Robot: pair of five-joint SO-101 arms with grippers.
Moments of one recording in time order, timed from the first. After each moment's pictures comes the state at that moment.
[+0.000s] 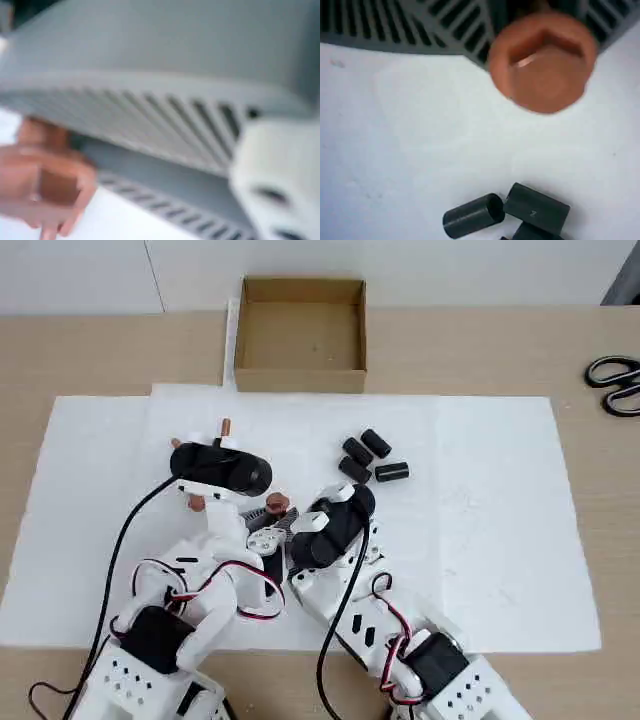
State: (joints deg) left arm 24.2 -68.9 62.3 57.5 24.5; right arm -43.1 -84.2 81.1 32.7 -5.4
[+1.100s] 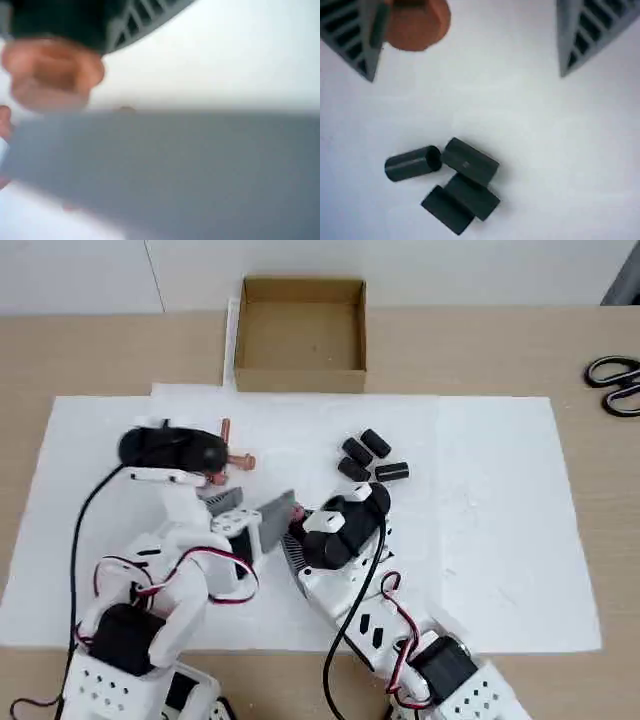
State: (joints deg) left arm 16.4 -68.4 50.6 65.6 24.0; right arm -42.7 -86.6 80.8 32.7 -5.3
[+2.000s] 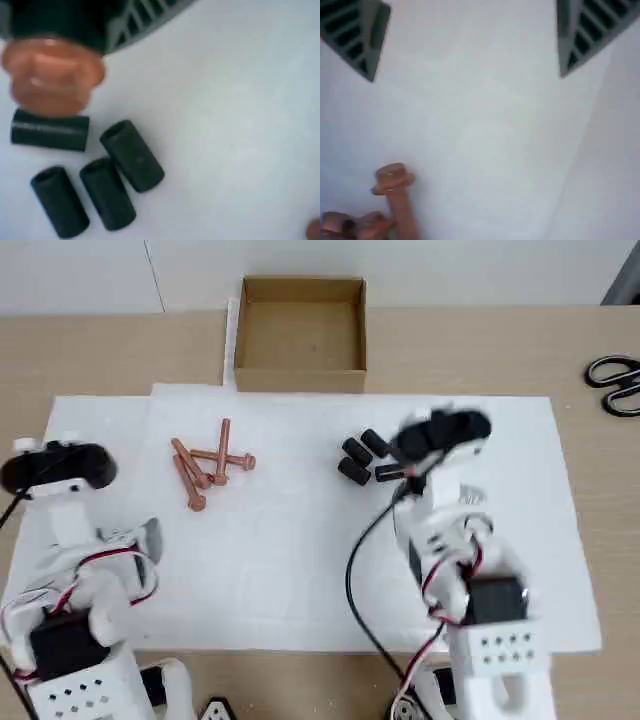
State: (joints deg) left arm -25.1 -68.4 48.0 82.9 -1.5; right arm -10.1 -57.2 47.0 58.4 3.8
